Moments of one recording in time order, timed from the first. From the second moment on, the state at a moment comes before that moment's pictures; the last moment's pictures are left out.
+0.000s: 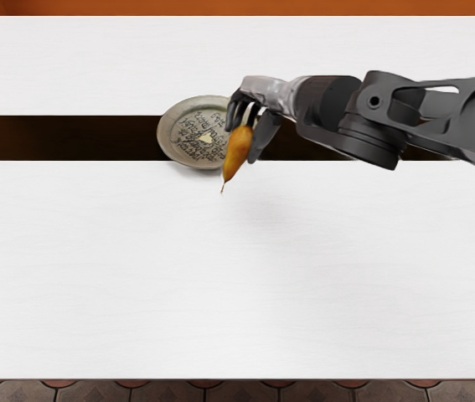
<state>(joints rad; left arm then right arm) 0.03 0.00 0.34 -0.21 0.25 0.00 0.25 1.60 -0.38 -0.05 1.46 -0.55 -0.18 -0.61</state>
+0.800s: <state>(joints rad) 0.00 0.00 0.34 -0.21 0.25 0.00 0.25 1.69 -0.16 -0.07 1.09 -0.48 -0.08 -0.61</state>
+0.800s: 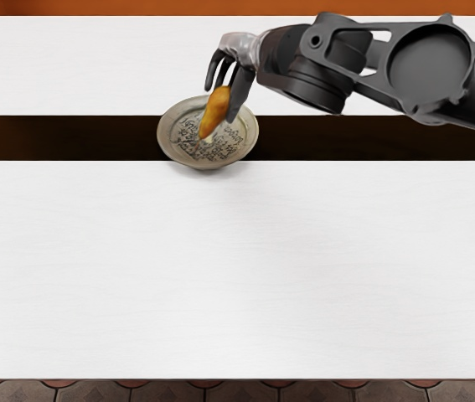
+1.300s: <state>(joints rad) -0.01 0.00 0.34 -0.21 0.25 0.00 0.25 1.72 -0.05 -0.09 0.87 -0.48 -0.02 -0.61</state>
